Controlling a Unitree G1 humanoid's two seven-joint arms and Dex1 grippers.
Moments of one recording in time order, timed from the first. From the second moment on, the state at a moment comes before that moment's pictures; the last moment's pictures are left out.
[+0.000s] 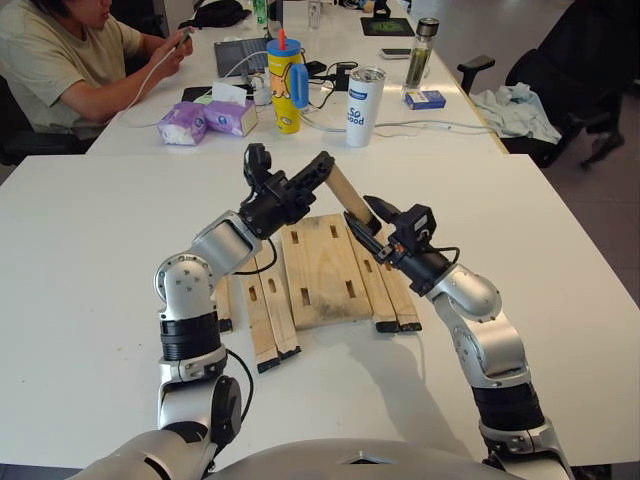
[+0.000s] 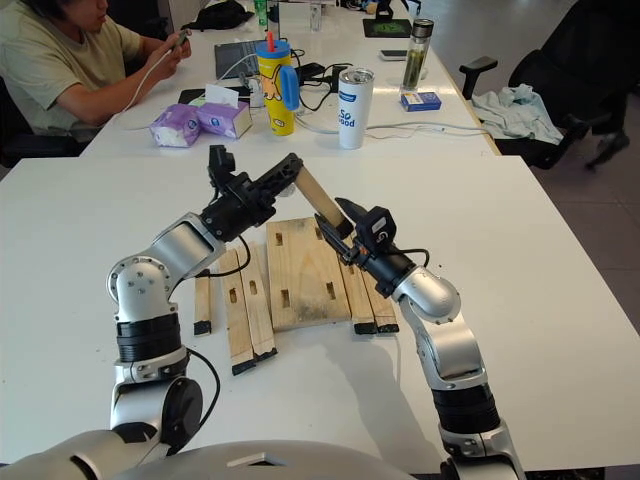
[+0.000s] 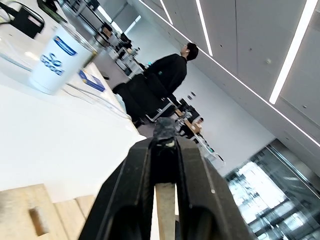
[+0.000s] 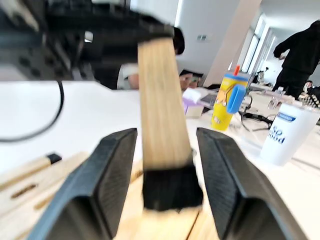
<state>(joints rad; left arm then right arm) -0.45 0.00 0.27 -0.20 -1.05 0.89 -0.05 -0.12 -0.31 0.13 -0.27 0.20 0.22 0.50</state>
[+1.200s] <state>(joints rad) 0.12 -0.06 0.25 -0.58 -0.85 0.68 0.28 -0.13 -0.36 -0.01 -0.07 0.18 0.29 0.51</state>
